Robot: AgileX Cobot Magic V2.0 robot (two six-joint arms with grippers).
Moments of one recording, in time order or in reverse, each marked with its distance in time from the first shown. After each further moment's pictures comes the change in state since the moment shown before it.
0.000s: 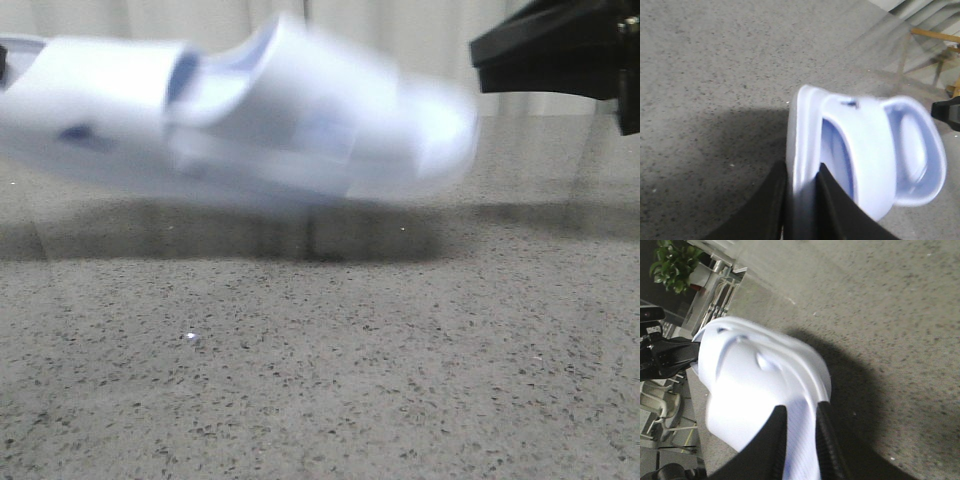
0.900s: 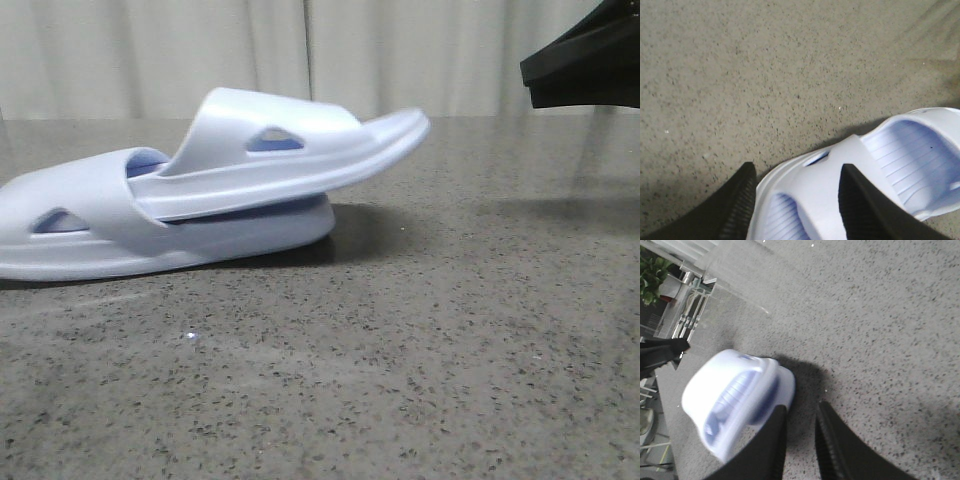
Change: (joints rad) left arm 0.002 0.000 -0.058 0.106 -0.115 0.046; right arm -0.087 -0.008 -0.002 -0.047 -0.029 0.004
